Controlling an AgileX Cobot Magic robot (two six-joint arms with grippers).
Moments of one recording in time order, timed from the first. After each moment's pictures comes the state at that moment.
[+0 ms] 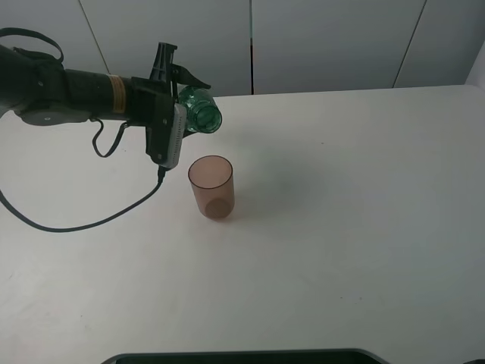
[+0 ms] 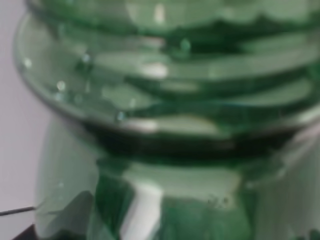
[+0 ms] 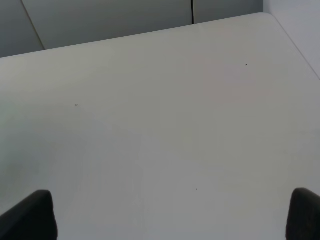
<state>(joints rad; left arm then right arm) -0.45 1.90 -0.96 1.06 -0.56 0.67 -0.06 0.00 -0.51 -0.01 1.11 0.12</state>
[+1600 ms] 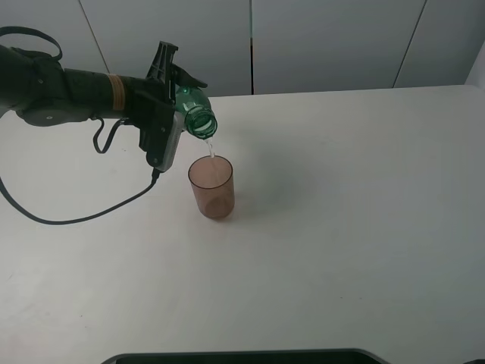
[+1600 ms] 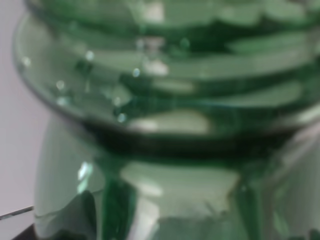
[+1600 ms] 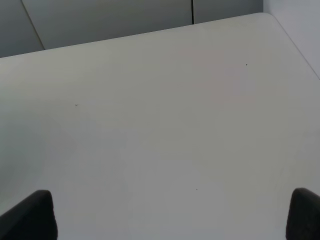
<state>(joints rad) -0.46 1.90 -0.96 0.97 -0.52 0.90 -0.06 0.00 -0.51 -0.01 1.11 0.12</state>
